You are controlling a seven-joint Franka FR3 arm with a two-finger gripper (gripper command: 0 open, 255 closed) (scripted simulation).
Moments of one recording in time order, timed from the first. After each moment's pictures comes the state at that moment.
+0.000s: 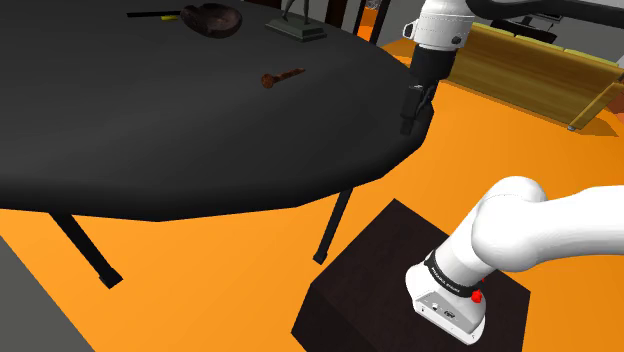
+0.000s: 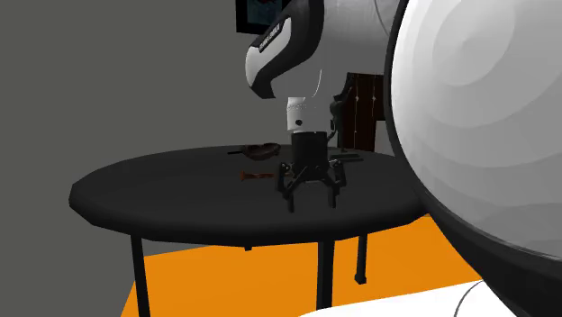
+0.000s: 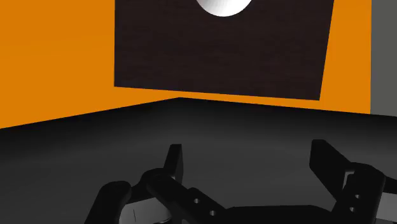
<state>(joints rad) 0.01 -0.79 0.02 -2.40 -0.01 1.44 -0.09</state>
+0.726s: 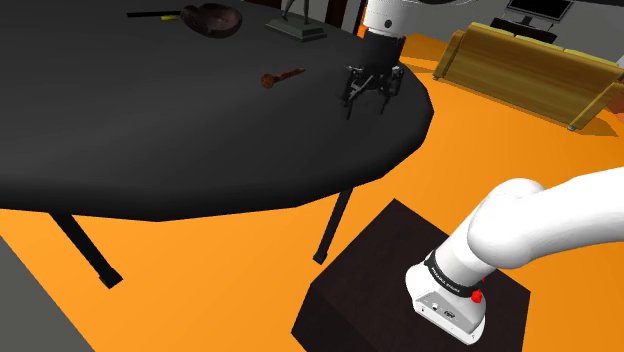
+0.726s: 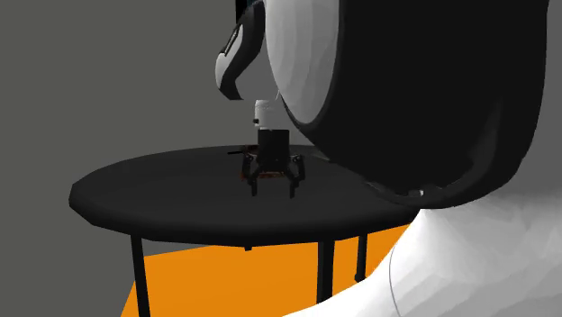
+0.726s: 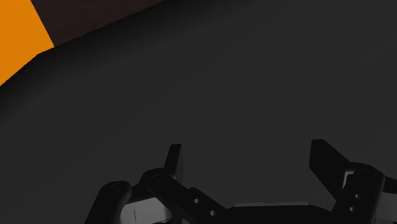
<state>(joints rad) -0.08 -0.57 0.20 -2.25 0.14 1.61 0.41</state>
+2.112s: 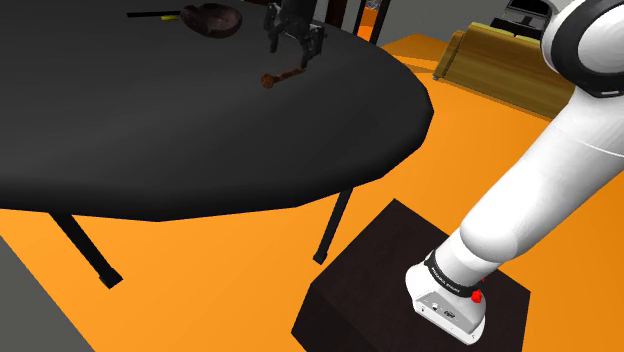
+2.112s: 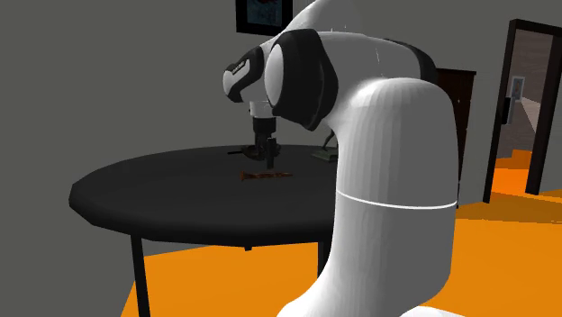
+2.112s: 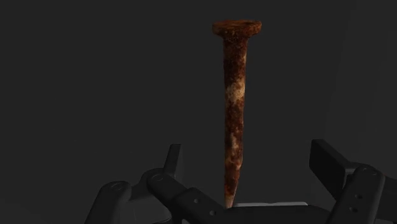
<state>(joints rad) -0.25 0.06 0.40 -1.61 -0.07 1.78 1.49</state>
